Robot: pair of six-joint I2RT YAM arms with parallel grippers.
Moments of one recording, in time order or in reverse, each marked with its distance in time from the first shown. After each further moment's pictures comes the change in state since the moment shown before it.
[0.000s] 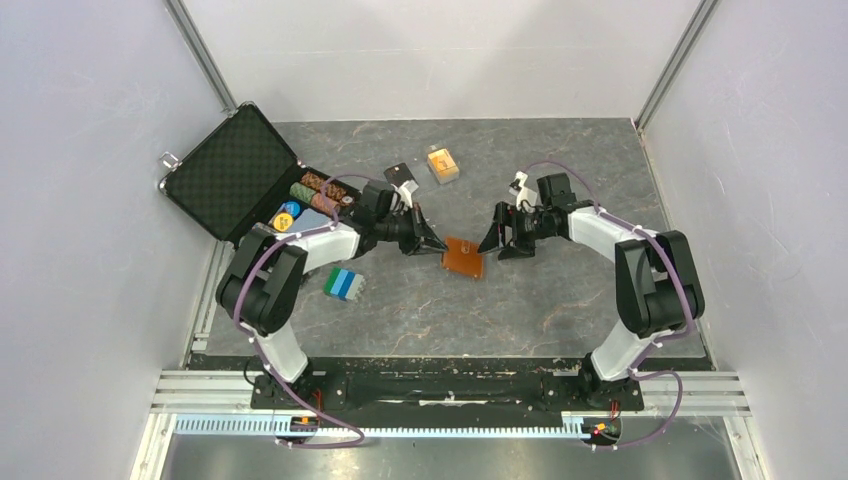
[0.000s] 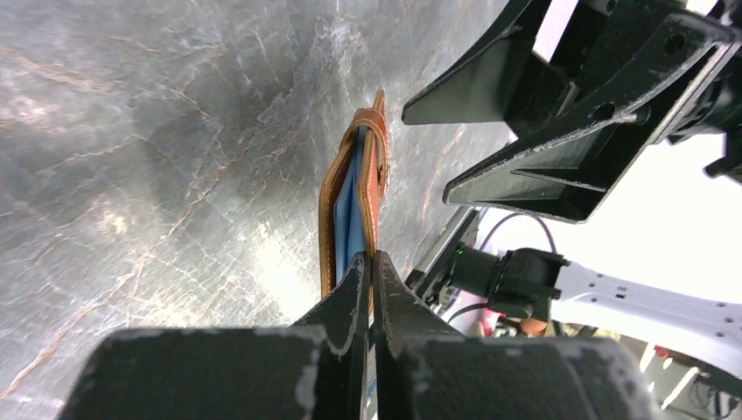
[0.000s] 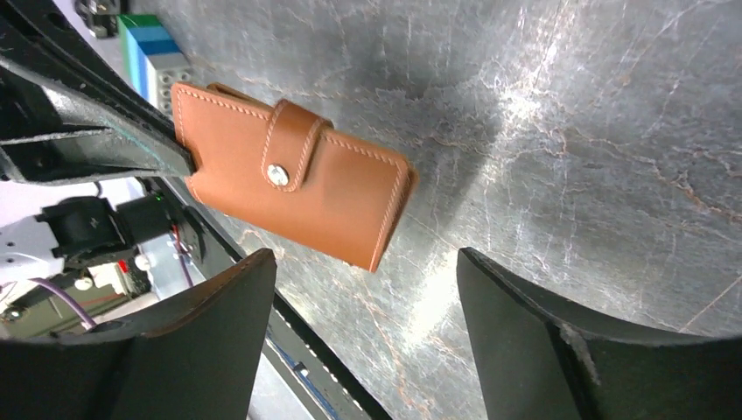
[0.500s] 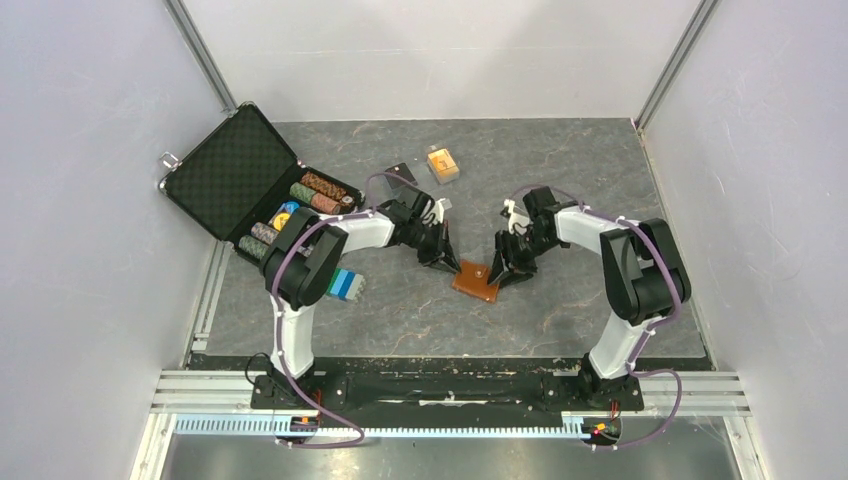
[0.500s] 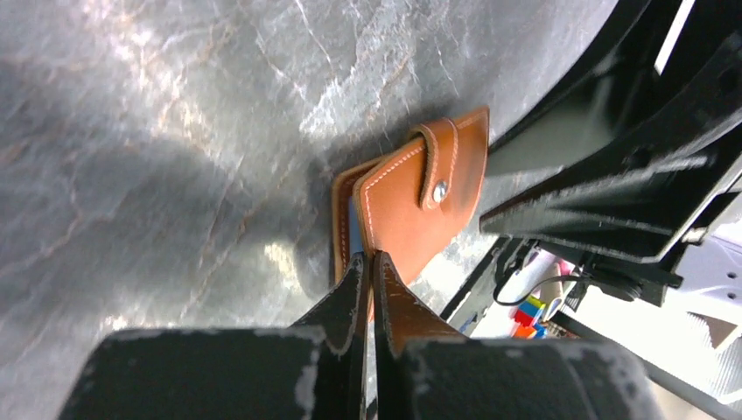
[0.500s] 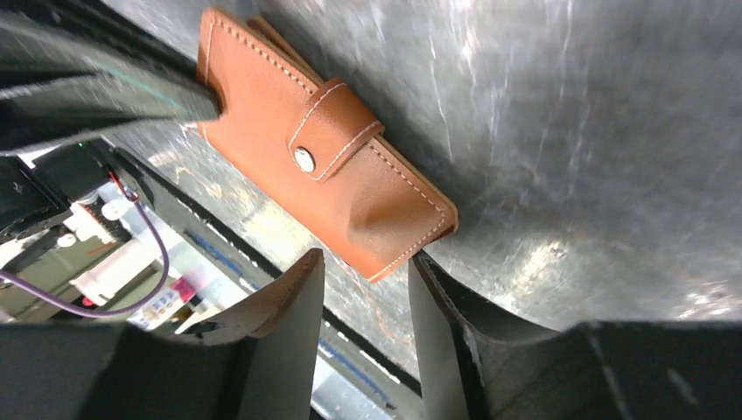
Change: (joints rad) left arm -0.100 0.274 0.244 -0.270 0.016 0.226; right arm 0.050 0.082 -0.015 -0.240 0.066 -0.052
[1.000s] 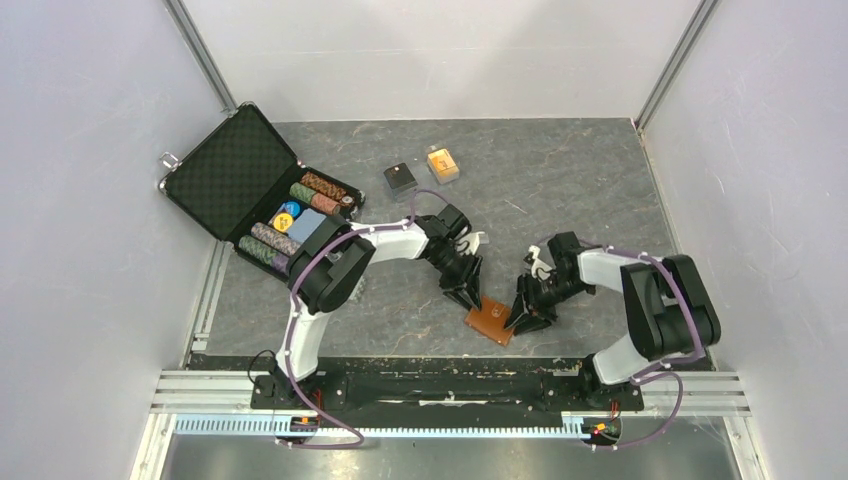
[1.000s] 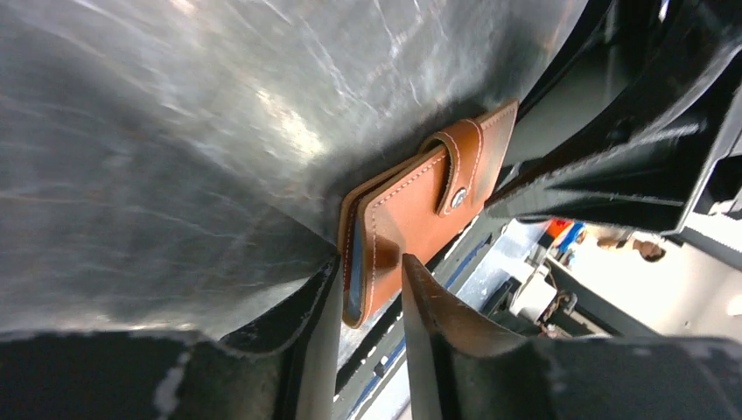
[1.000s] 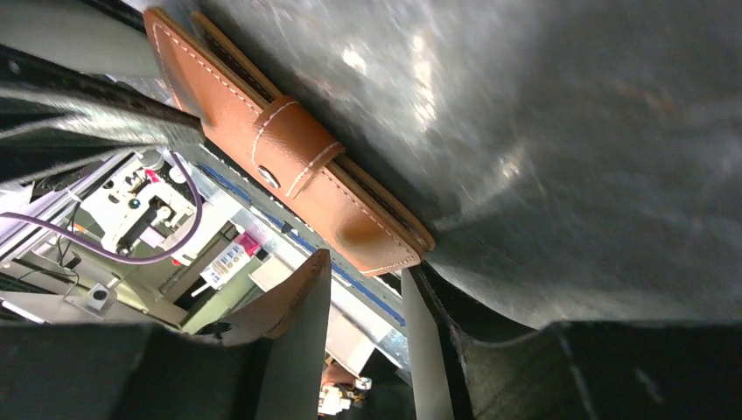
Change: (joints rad) left arm -0.208 0.063 0.108 -0.264 0.068 0.116; right arm -0.096 -0.263 -0.410 0.033 -0.103 0.072
